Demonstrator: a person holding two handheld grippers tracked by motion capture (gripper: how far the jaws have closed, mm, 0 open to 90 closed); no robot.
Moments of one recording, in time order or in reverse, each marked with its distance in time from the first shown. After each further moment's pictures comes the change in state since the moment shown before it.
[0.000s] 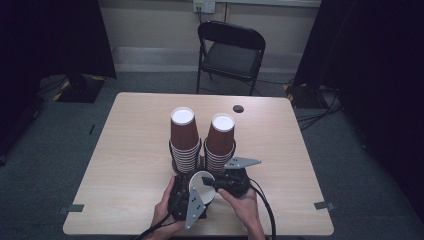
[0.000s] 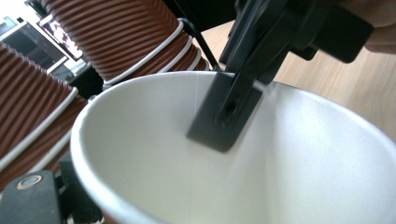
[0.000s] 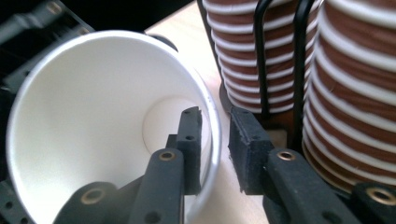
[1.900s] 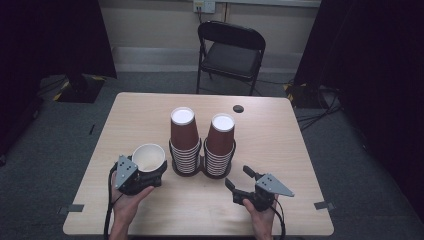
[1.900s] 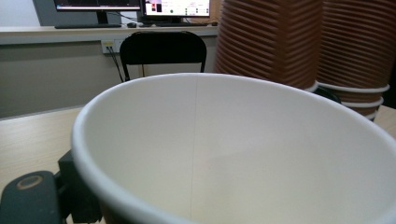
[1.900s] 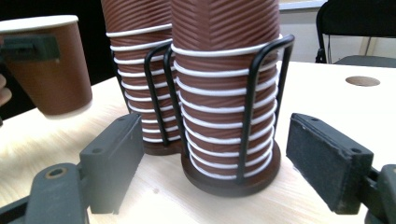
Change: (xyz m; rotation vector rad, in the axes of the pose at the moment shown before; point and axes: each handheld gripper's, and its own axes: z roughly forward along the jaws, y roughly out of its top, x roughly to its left) left arm 0.117 -0.060 -0.047 -0.092 0.186 -0.613; right arm -0.011 -0.056 -0.049 -0.391 -0.341 -0.063
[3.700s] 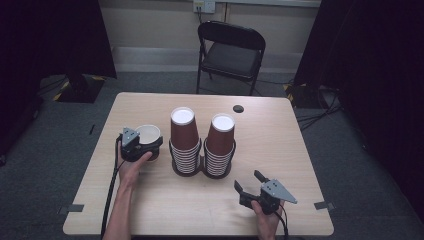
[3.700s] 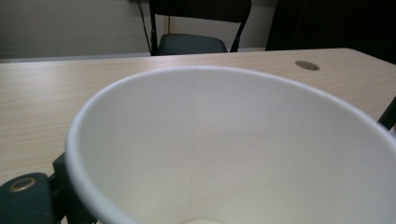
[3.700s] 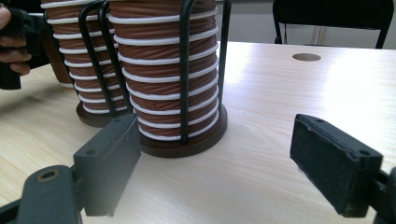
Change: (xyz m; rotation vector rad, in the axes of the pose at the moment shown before) left arm 0.079 -0.024 0.093 0.167 0.087 -0.115; right arm -0.017 -0.027 -0.009 0.035 -0.152 -0.011
